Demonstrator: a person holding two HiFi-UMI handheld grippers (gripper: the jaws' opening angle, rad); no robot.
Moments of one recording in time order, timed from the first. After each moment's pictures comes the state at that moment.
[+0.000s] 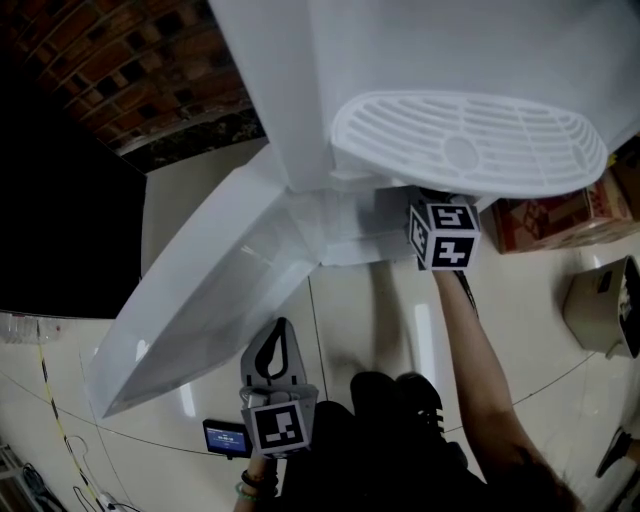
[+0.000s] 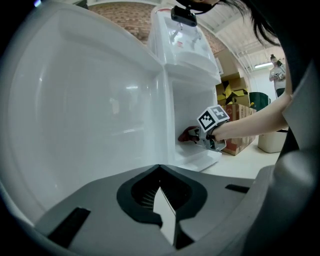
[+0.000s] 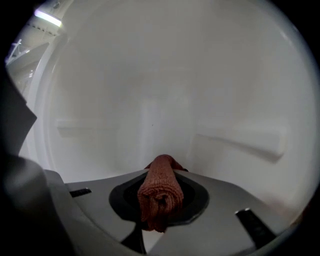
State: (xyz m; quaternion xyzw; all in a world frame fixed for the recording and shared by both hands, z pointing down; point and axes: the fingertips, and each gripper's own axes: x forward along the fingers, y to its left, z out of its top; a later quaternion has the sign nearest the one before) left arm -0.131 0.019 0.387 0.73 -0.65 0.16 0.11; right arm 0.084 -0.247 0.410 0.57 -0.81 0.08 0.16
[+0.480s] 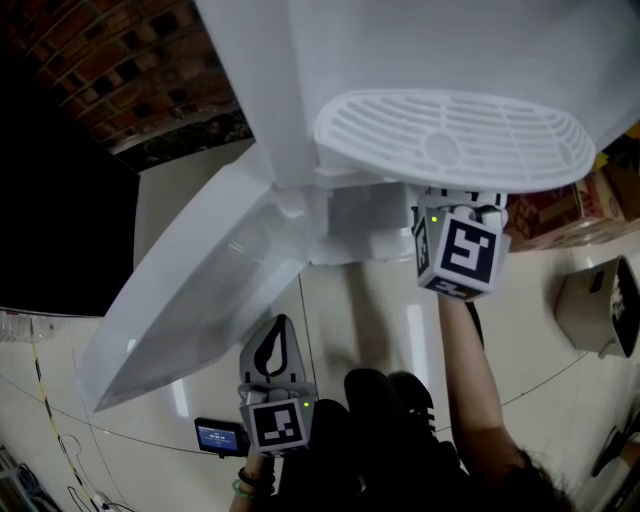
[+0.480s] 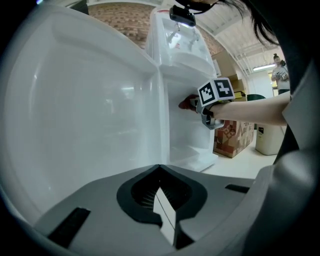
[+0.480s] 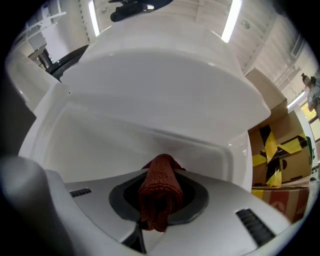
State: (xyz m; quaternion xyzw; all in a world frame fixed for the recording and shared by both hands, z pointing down) left arm -0.116 0.017 0.384 0.74 -0.64 0.15 0.11; right arm 0.103 -0.211 0.227 0.66 -0.74 -0.14 0.01
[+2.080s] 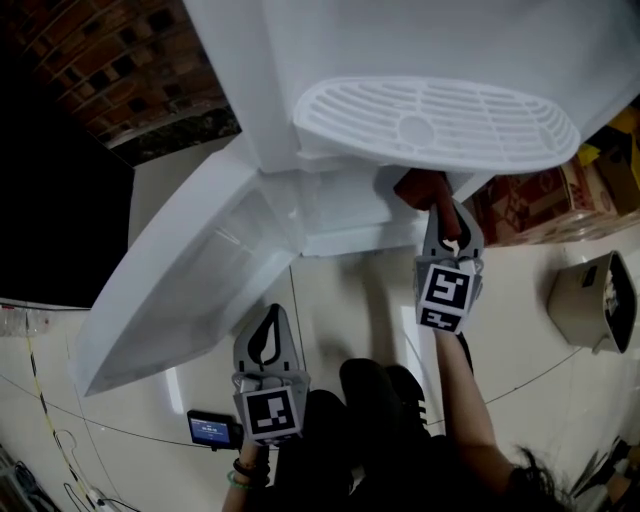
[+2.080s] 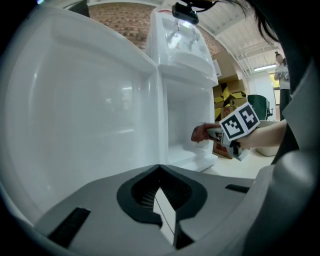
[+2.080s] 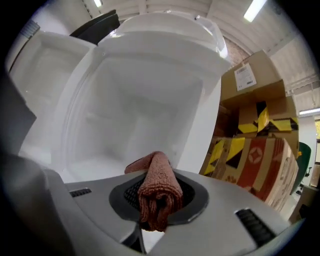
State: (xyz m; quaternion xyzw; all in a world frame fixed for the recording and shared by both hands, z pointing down) left arm -0.110 0.018 0.385 0.74 -0.64 0.15 0.12; right arm 0.148 -0.152 0.371 0.65 -0.73 -0.05 0.19
